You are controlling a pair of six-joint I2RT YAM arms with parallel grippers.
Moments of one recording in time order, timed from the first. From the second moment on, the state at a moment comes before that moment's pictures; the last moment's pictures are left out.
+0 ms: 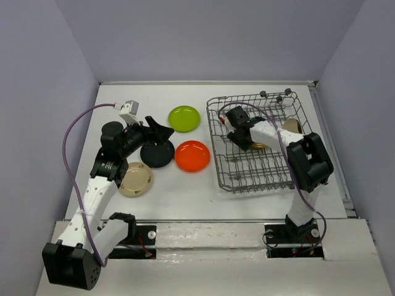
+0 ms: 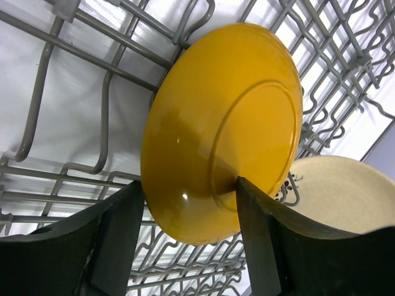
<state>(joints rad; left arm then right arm) -0.18 0.90 0.74 -0.04 0.45 -0.53 0.51 1.87 1.30 -0.58 0.47 -0.38</state>
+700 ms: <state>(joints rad) -0.18 0.89 0.74 -0.03 0.45 -0.53 0.50 1.69 1.26 -0.53 0.60 -0.32</state>
